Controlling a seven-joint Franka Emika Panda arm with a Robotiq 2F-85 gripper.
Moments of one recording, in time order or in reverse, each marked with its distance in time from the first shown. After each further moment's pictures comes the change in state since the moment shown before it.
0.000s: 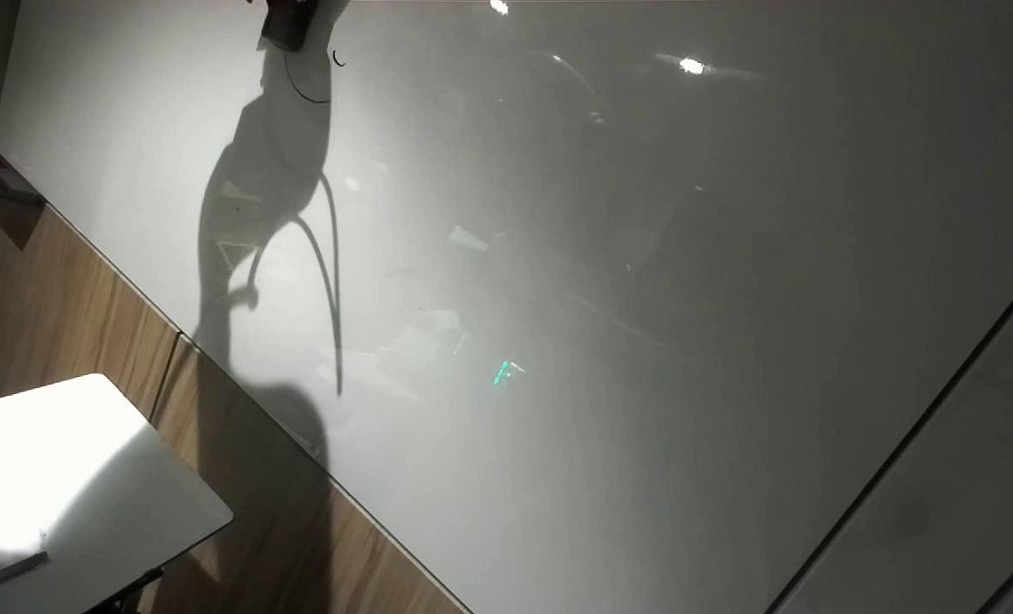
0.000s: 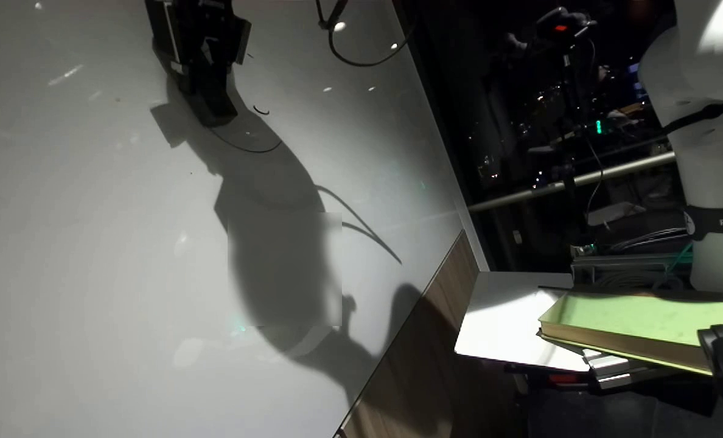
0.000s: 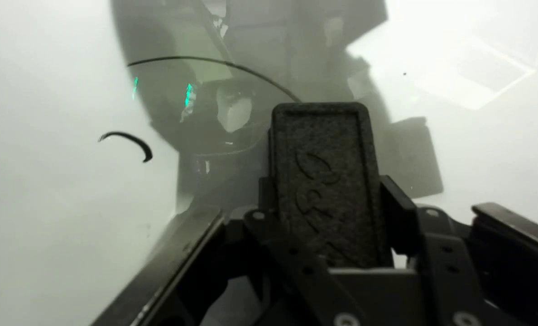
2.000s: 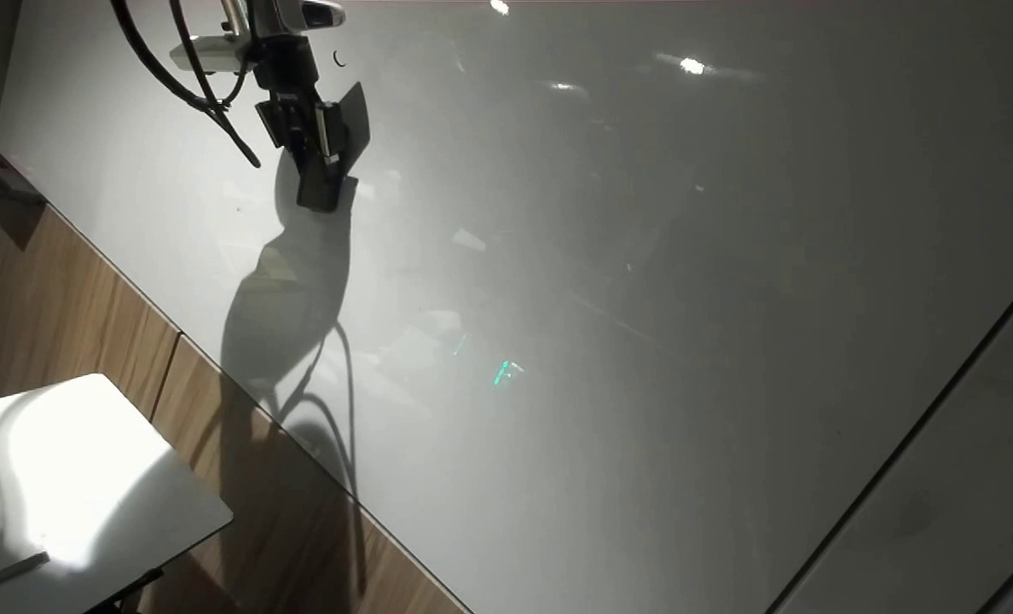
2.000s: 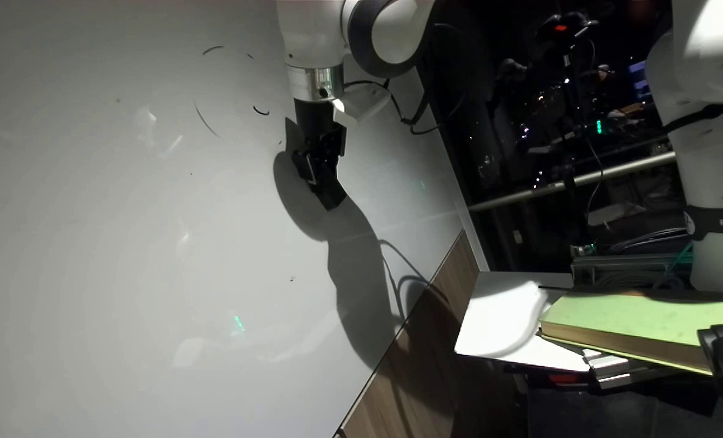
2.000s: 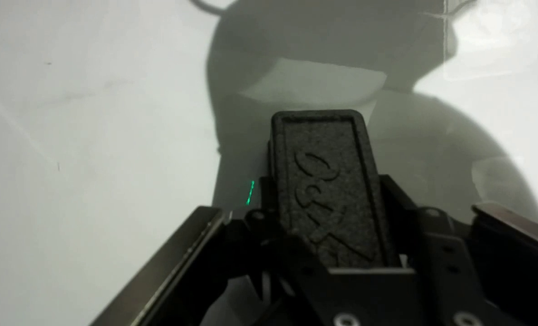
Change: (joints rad) arm -0.097 -0.019 -0.119 -0.400 -0.240 0.161 0.107
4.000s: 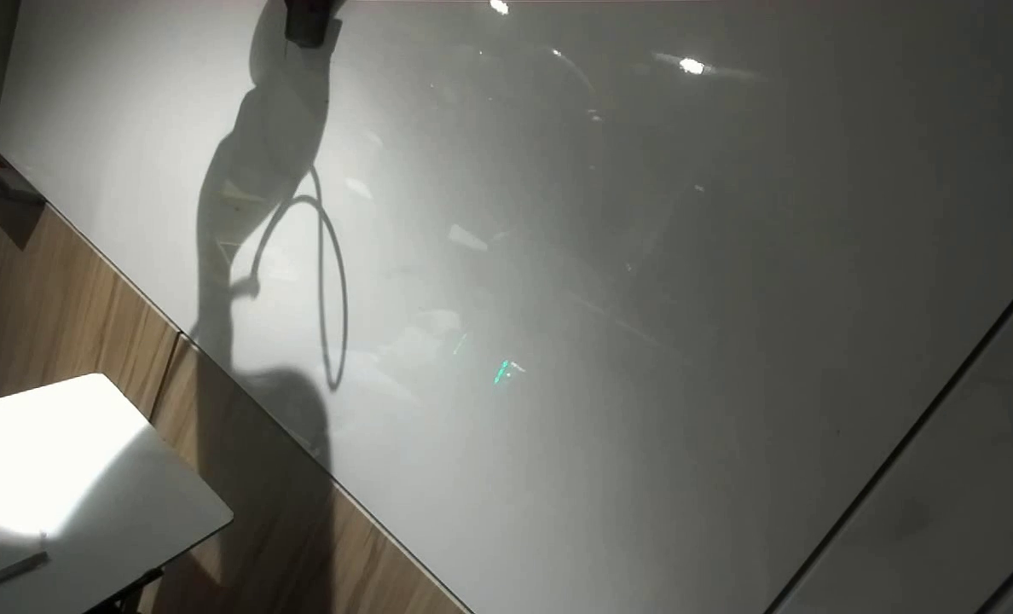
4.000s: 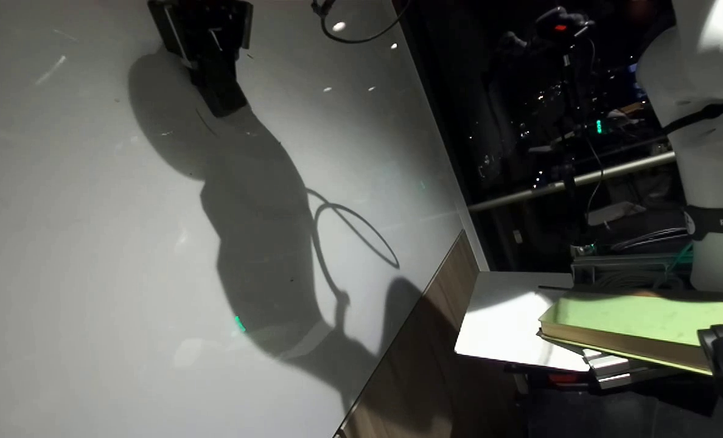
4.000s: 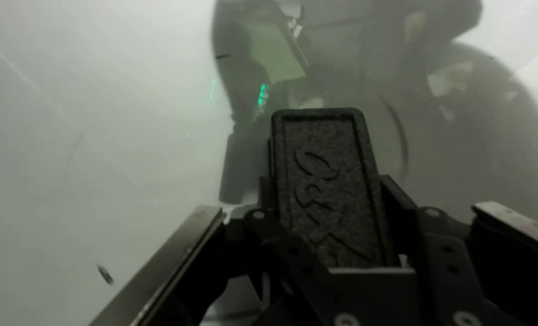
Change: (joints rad) arm 0.129 0.065 0.136 0.518 0.025 -0.374 0.070
